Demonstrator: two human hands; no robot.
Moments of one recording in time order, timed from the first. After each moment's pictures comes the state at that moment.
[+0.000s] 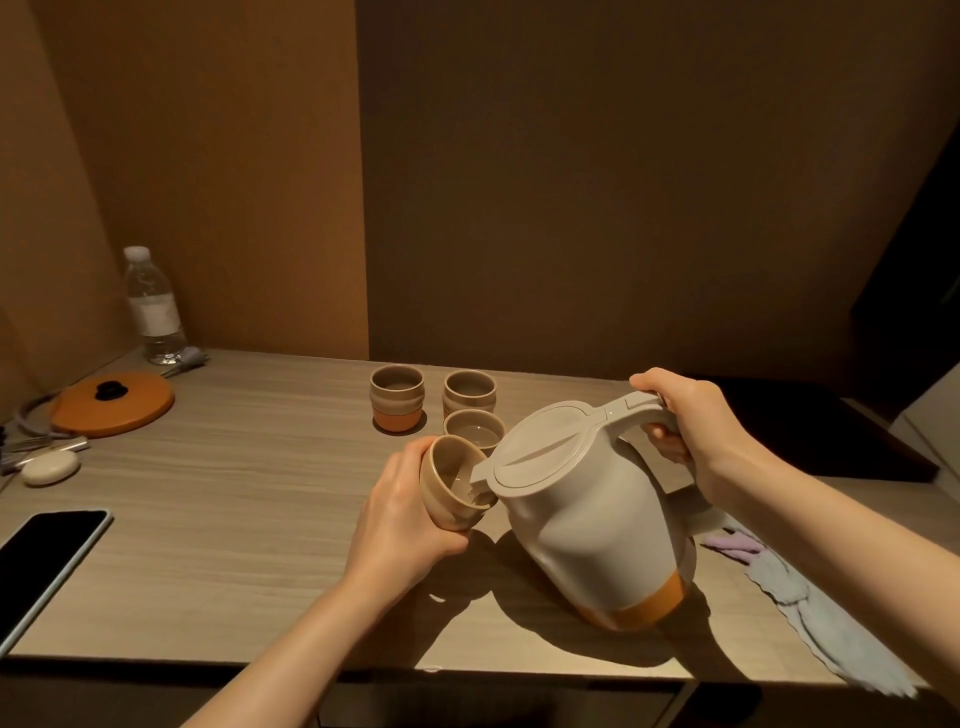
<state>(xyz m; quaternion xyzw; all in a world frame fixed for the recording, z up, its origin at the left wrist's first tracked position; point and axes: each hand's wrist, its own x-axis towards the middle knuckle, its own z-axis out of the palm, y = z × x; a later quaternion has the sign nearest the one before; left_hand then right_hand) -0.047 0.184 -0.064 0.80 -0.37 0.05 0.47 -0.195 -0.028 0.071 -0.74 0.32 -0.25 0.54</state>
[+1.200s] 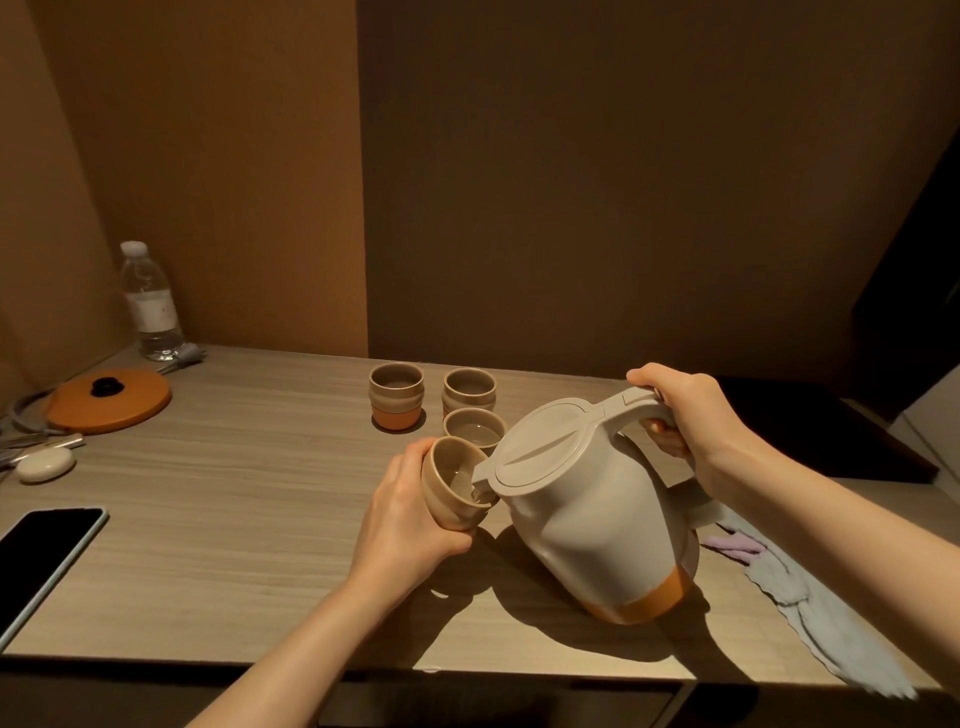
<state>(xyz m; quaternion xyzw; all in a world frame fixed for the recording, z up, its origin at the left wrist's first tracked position) -0.048 0.180 -0.067 0.80 -0.35 0.04 0.48 -0.190 -0.028 0.075 -0.74 0.32 -0.25 0.54</state>
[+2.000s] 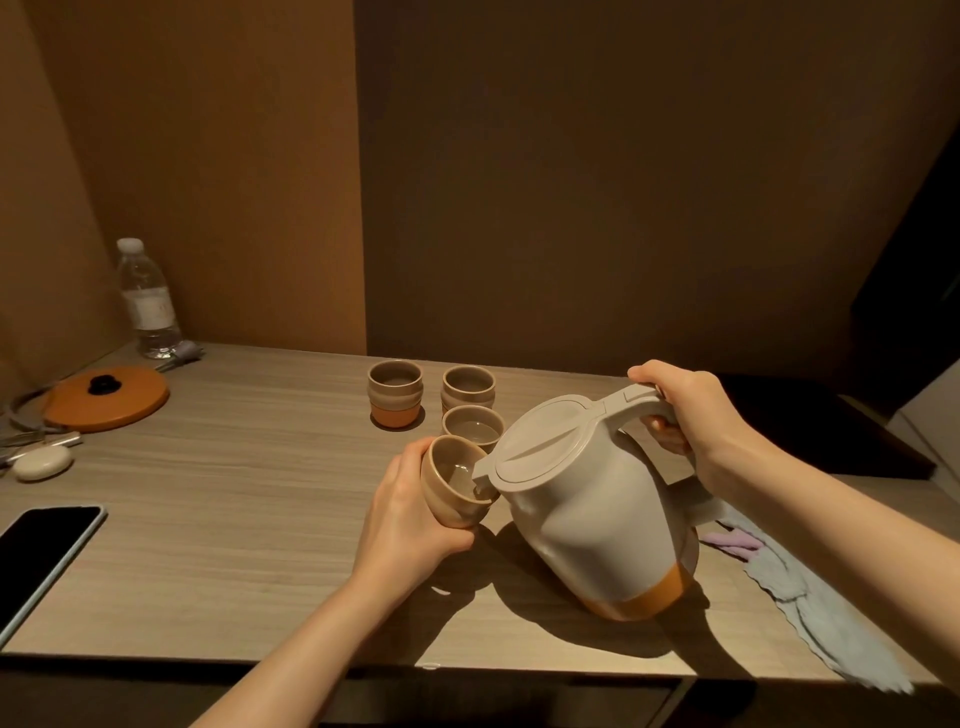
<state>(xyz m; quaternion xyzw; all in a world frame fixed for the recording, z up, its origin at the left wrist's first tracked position) -0.050 0.178 -0.070 0.79 -0.35 0.04 0.50 -0.191 -0.027 0.076 -0.74 0.32 -0.26 0.54</state>
